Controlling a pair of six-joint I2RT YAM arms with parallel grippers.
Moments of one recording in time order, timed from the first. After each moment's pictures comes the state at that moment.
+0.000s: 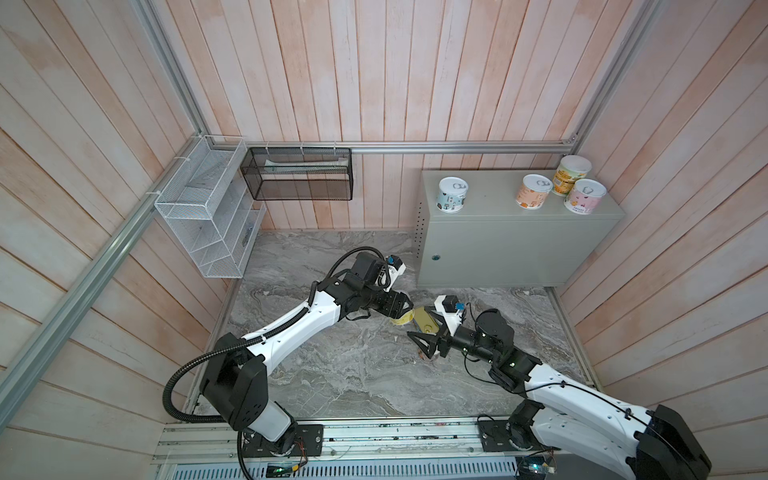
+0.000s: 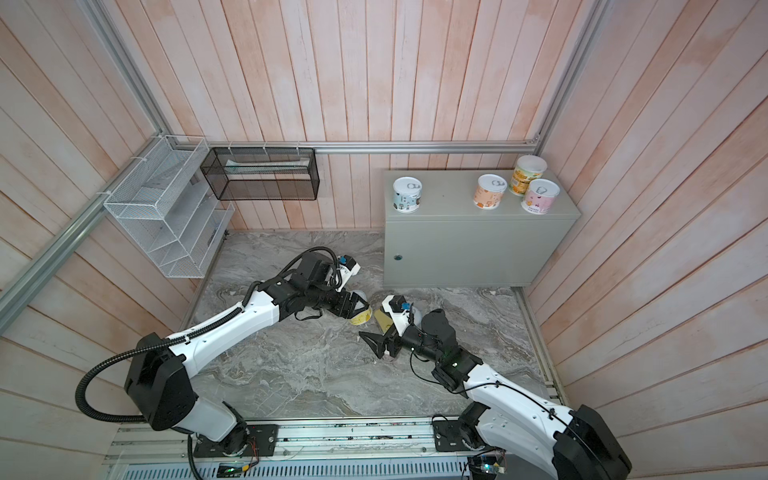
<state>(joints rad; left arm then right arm) -0.66 1.54 1.26 -0.51 0.38 -0.18 0.73 0.98 0.40 0.39 -0.33 0.14</state>
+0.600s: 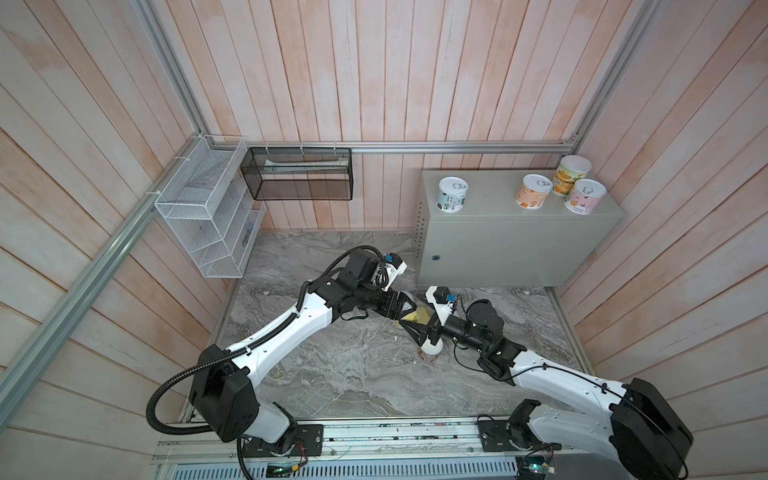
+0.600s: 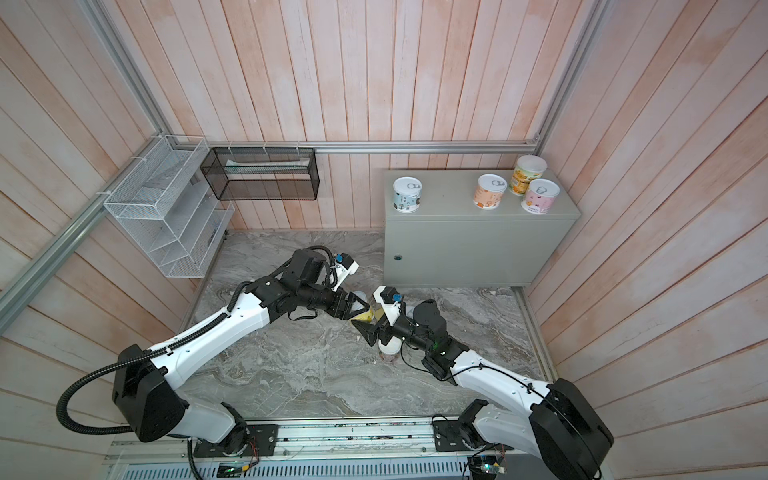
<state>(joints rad) -0.66 1.48 1.27 -0.56 0.50 -0.21 0.73 1.14 0.48 0.54 -0.32 0.07</state>
